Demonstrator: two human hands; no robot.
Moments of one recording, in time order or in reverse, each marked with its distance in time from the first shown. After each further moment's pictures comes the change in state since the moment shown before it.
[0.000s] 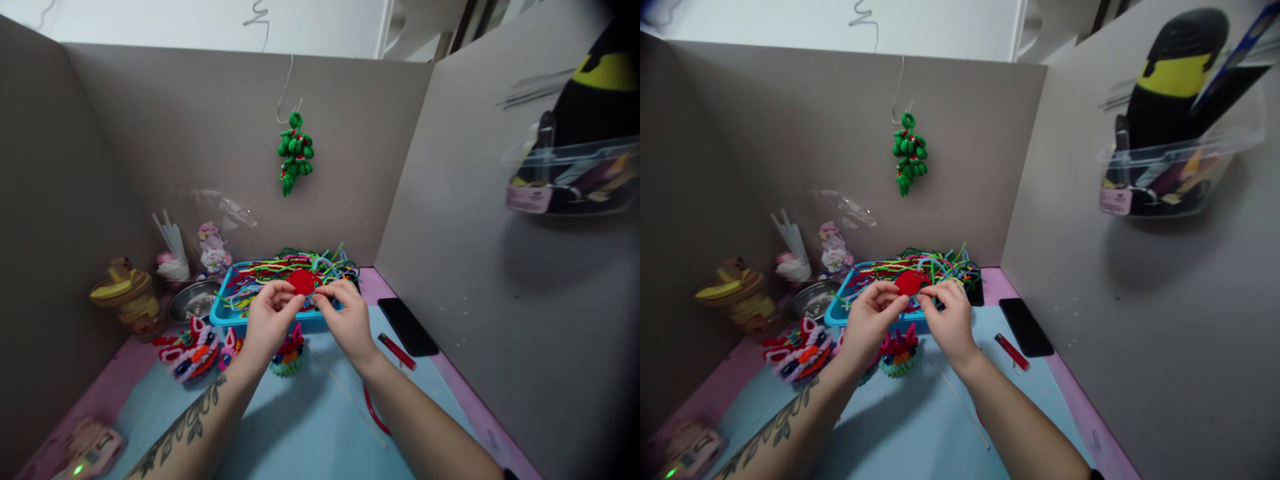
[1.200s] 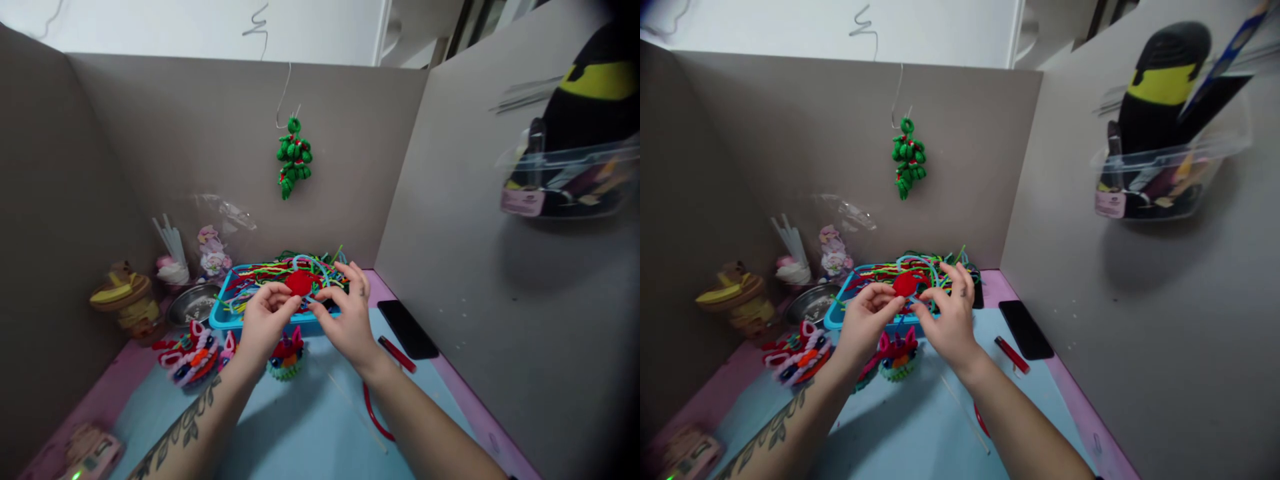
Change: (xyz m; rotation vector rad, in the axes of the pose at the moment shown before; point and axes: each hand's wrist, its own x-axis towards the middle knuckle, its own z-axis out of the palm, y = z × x) left_hand 0.003 0.004 -0.004 0.002 0.007 0.006; right_hand 0.001 -0.003 -0.007 -0.279 0.030 -0.230
